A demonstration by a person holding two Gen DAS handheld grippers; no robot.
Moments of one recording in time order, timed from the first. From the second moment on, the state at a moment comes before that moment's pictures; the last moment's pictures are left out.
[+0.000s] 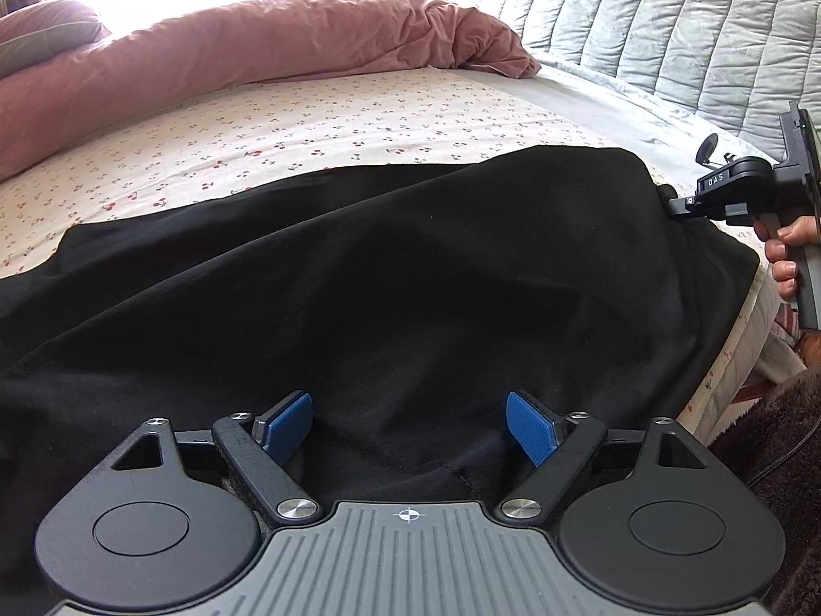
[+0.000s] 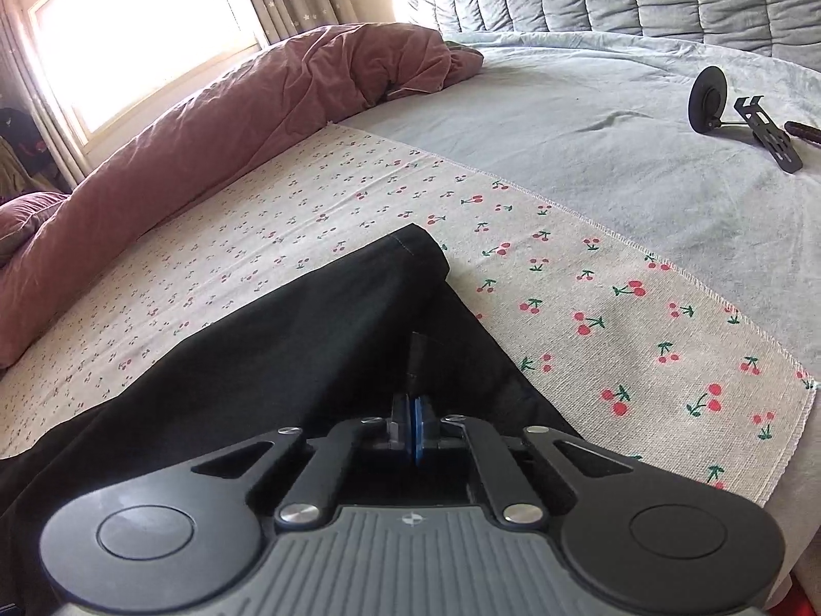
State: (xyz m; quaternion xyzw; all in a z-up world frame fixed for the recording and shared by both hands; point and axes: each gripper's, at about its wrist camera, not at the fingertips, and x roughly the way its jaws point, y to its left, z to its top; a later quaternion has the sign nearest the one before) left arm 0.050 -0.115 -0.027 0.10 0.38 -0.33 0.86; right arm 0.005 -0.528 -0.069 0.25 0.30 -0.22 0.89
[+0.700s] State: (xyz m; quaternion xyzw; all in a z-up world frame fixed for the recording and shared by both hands) left arm 0.155 -0.212 0.014 0.18 0.34 -0.36 0.85; right arm -0.101 -0.522 -0.054 0.24 0.31 -0.22 0.89
